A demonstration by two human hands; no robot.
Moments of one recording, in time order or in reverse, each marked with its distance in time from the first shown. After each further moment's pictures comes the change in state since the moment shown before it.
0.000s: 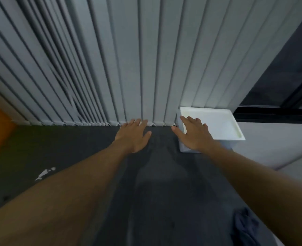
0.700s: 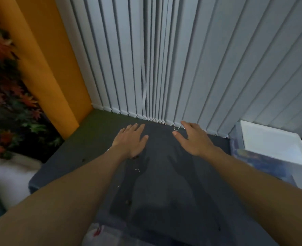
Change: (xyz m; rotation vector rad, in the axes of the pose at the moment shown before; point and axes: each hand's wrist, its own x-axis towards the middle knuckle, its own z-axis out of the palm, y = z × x) left_hand -0.184 -0.168 -0.017 -0.076 0.053 -0.348; right_hand -0.056 -0.217 0.036 0.126 -0.063 -0.328
